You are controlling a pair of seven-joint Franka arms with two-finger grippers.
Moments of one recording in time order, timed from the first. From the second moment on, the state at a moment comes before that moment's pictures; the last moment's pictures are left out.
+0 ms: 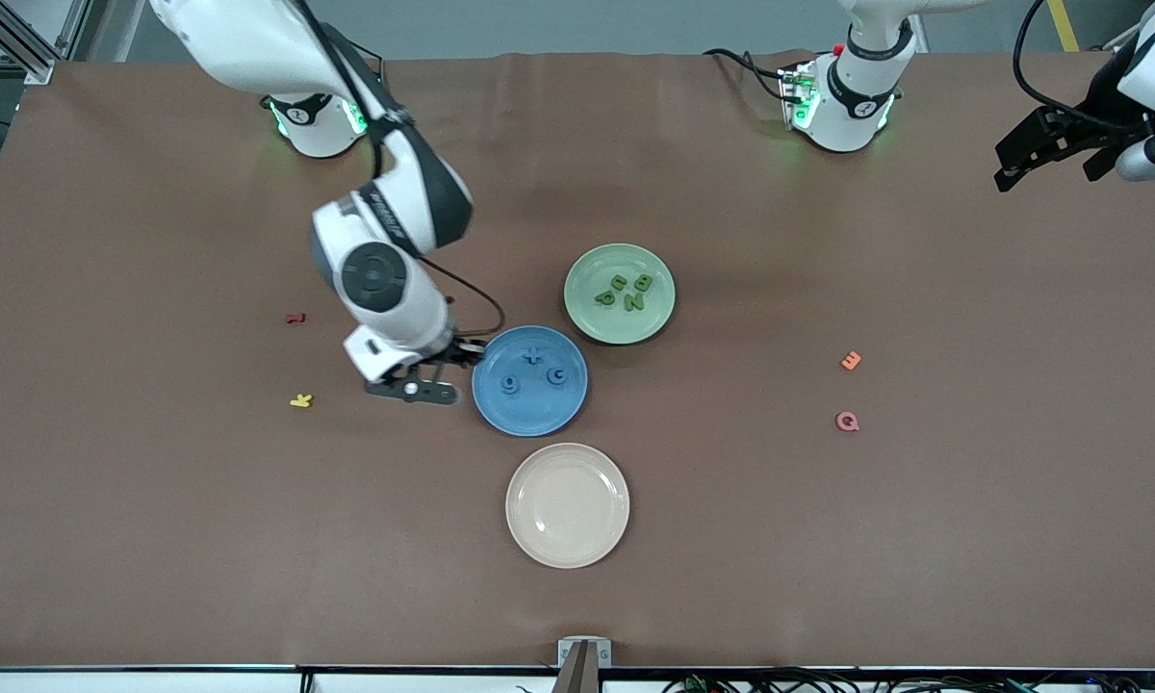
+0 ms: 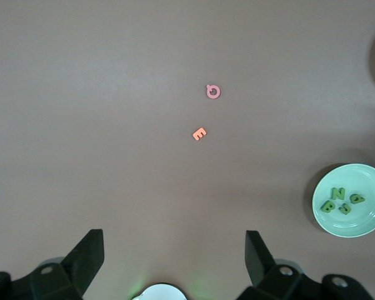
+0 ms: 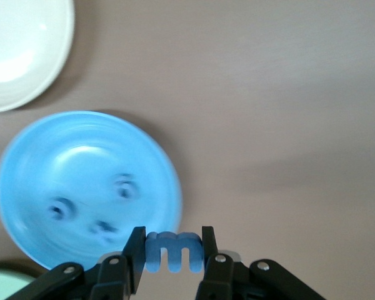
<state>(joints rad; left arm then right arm) 0.05 -0.20 -0.14 -1.70 0.00 1.50 -0.19 0.52 0.53 0.05 -1.65 0.02 2.13 0.72</state>
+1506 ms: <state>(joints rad) 0.04 -0.15 -0.17 -1.70 0.00 1.57 -0.19 0.58 0.78 0.04 -1.49 0.02 2.38 0.80</state>
